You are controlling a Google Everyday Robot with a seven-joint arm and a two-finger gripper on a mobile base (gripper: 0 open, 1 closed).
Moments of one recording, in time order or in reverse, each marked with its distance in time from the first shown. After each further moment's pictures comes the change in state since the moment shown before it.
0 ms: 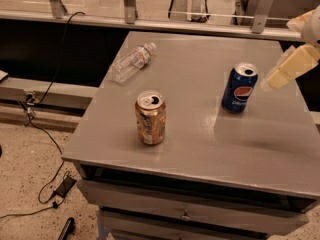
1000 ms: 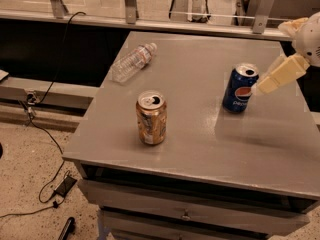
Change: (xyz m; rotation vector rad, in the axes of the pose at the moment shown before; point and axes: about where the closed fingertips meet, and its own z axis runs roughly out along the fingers) arm -0.002 0.001 0.019 0.036 -0.110 -0.030
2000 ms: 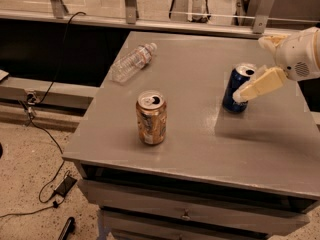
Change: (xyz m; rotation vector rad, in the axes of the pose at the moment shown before) arm -0.007 0.020 0.041 -0.081 -0.170 0.059
